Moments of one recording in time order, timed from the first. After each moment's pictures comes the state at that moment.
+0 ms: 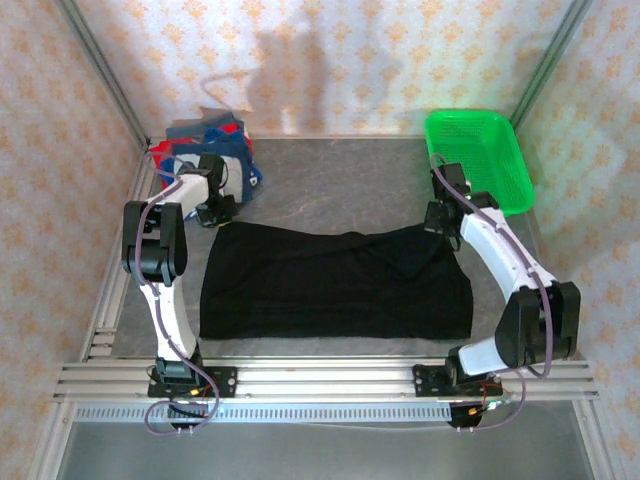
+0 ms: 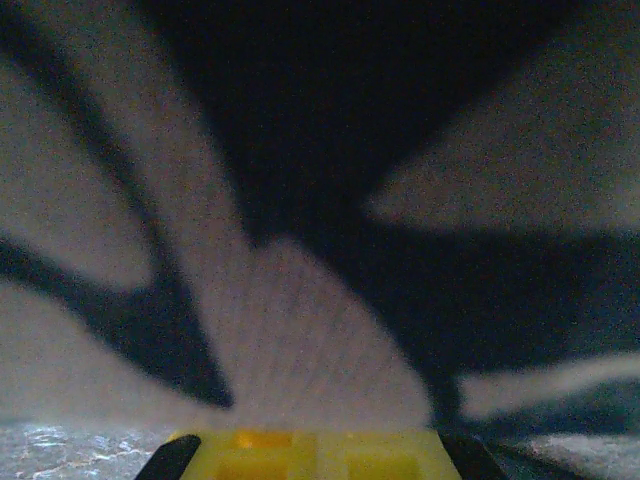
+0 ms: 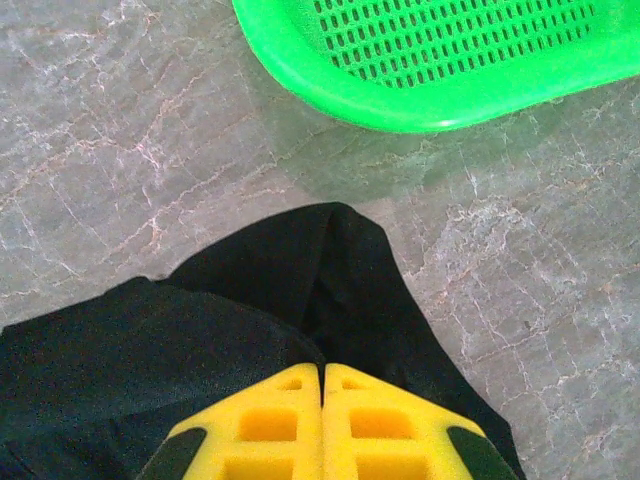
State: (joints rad) left arm 0.03 2.05 1.48 -0.75 0.00 -0.36; right arm 0.17 1.44 1.18 -0.85 0.26 0.39
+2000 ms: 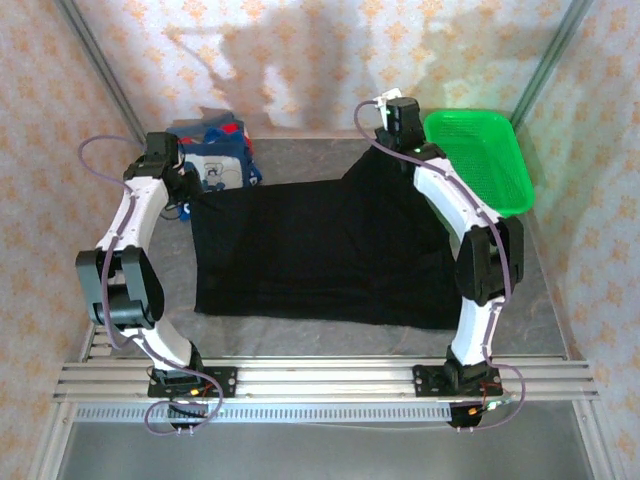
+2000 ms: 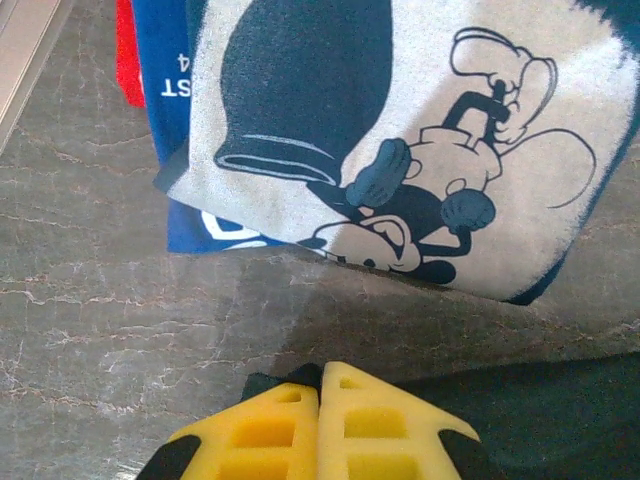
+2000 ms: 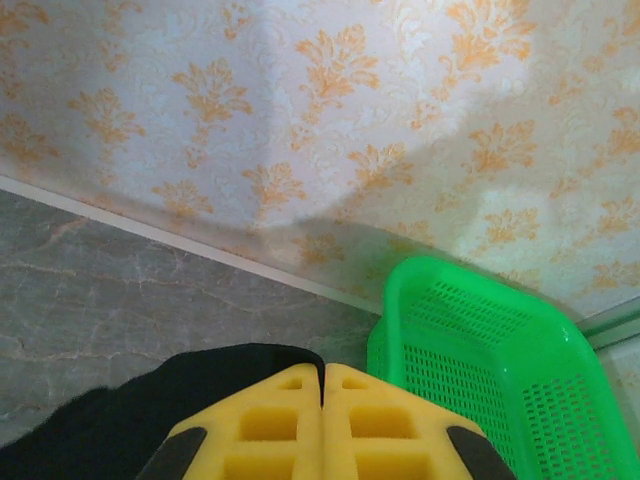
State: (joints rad) left arm 0.16 1.66 1.43 -0.79 0.00 -0.34; right arm 0.33 1.88 1.71 -0.27 0.40 -0.28
